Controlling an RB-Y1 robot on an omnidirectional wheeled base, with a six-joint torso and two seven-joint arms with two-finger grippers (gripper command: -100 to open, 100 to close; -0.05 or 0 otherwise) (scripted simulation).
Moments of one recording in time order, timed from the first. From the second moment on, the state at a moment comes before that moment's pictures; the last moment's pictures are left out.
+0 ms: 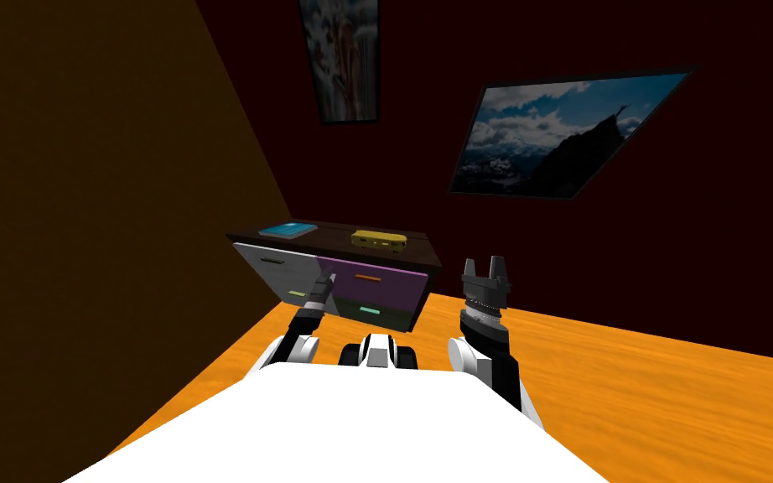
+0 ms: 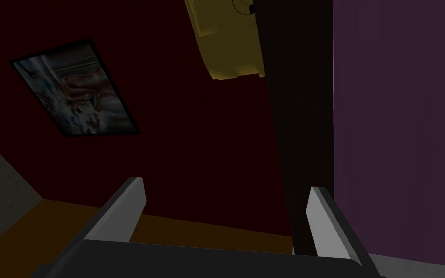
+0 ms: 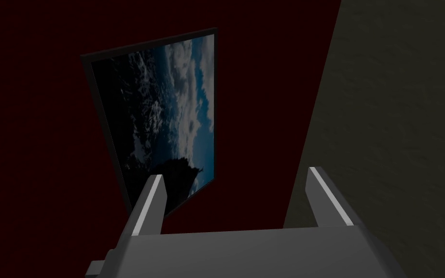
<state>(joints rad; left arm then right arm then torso) 0.43 0.11 -0.05 -1.90 -0.07 -0.39 -0.03 0.52 0.04 -0.04 -2.26 -0.07 -0.63 0.04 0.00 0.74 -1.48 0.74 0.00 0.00</state>
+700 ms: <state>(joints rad) 0.38 0.11 -0.07 -1.76 -0.08 -0.36 -0.04 0.52 0.04 -0.04 -2.26 -0.07 -0.63 0.04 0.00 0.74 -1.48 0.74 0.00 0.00</state>
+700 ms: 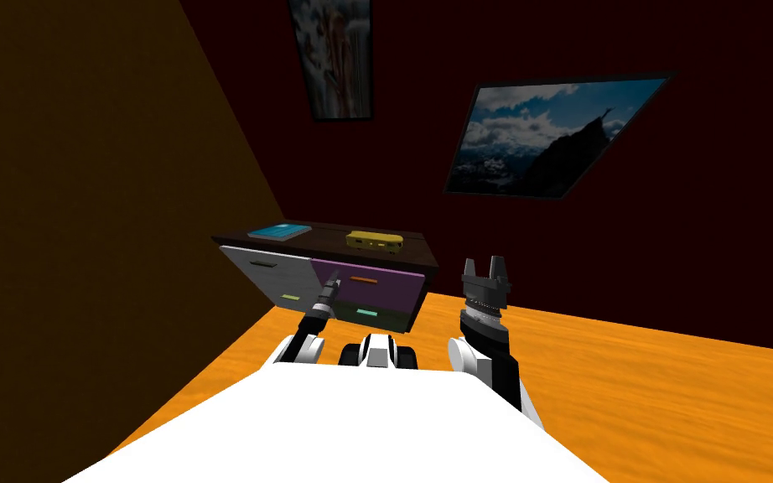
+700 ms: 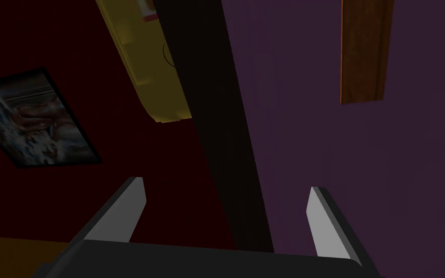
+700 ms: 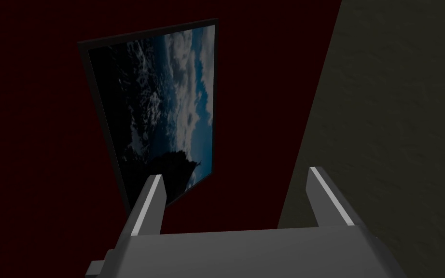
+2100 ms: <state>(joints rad) 0.33 0.11 -0.11 -1.59 -0.10 -0.31 -0.05 0.52 0.04 -0.04 -2.26 -0.07 -0.63 0.04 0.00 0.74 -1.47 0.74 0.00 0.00</state>
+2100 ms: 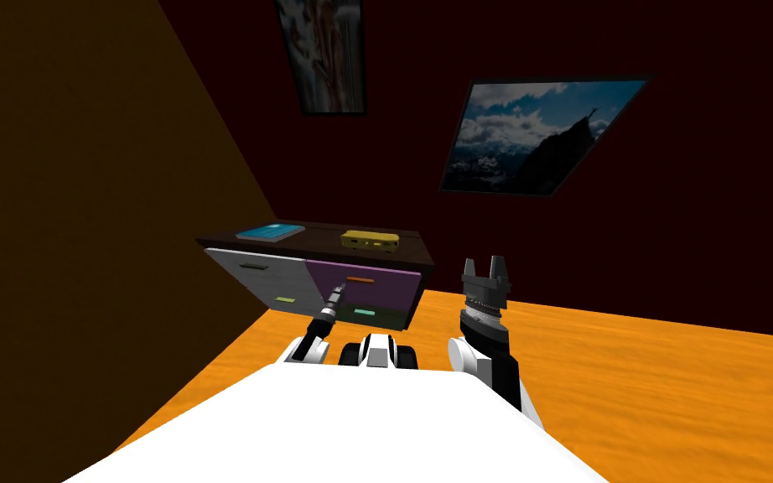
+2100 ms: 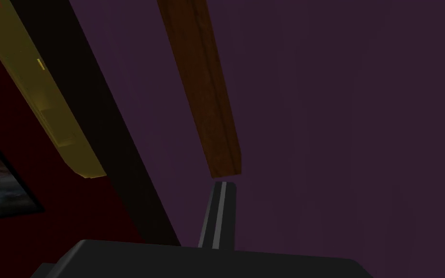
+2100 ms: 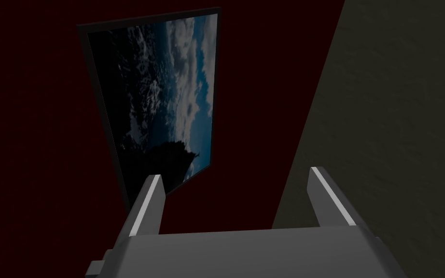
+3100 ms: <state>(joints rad) 0.33 0.12 -0.11 -1.64 -0.10 -0.24 -0.04 0.52 0.04 -0.04 -2.26 -0.07 -0.63 0.04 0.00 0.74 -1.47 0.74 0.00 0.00</state>
